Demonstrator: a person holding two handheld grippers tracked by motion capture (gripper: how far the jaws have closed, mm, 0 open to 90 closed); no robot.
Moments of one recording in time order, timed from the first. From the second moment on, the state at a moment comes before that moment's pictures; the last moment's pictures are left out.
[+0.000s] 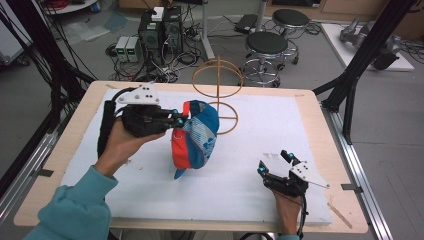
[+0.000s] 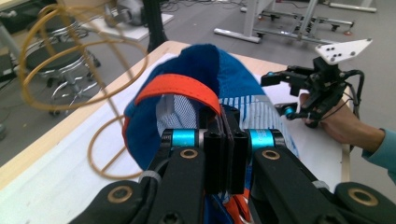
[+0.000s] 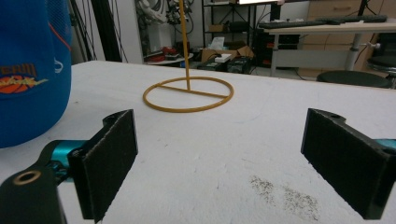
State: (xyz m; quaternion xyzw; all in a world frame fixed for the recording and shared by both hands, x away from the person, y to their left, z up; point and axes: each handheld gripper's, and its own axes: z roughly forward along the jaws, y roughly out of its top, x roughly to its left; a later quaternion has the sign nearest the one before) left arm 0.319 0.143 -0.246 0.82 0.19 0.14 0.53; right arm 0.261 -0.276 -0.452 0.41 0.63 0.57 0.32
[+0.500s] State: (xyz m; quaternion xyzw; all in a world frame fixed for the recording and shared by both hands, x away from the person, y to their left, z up) left arm 0.321 0.197 -0.287 0.84 0.25 0.17 0.46; right arm 0.262 -0.275 -0.451 0.41 0.64 0.57 0.33
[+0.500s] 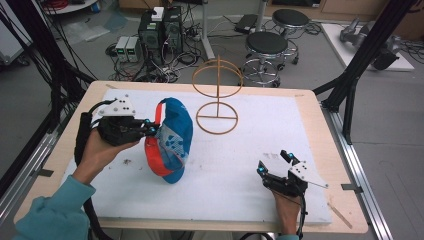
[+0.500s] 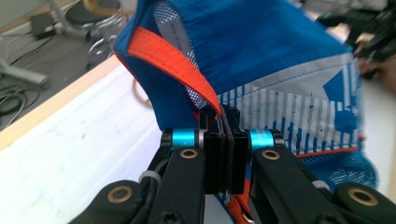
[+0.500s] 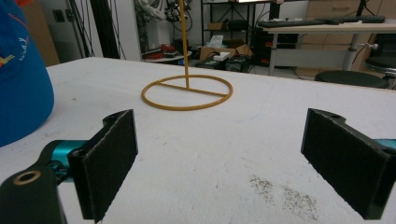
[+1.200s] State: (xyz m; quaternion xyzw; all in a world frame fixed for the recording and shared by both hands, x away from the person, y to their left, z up) left arm 0.324 0.239 -0.335 0.85 0.31 0.17 0.39; right arm 0.262 -0.274 -0.451 0.41 0.64 0.56 0.32
